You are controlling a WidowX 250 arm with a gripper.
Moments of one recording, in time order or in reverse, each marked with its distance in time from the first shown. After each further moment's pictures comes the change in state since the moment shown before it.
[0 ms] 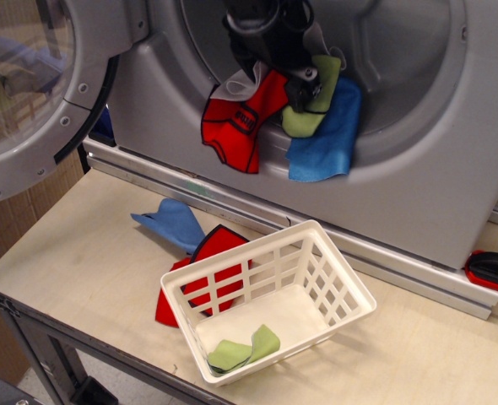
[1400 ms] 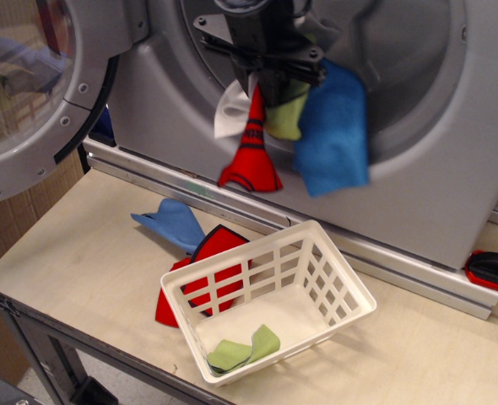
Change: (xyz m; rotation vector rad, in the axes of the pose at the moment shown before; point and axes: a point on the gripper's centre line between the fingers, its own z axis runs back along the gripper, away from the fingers) arm -0.026 -0.031 0.062 0.026 0.175 0.276
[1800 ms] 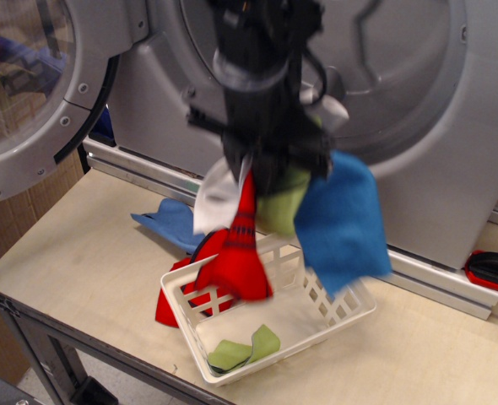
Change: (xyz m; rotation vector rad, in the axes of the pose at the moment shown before) arm -0.083 -0.036 0.028 0.043 0.113 0.027
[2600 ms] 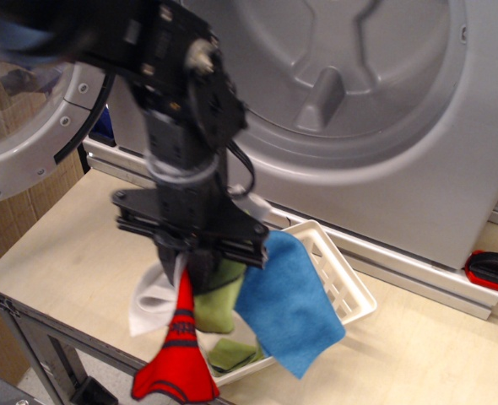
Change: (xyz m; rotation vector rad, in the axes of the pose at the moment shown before) arm -0.058 0.014 -0.043 -0.006 0.259 0.134
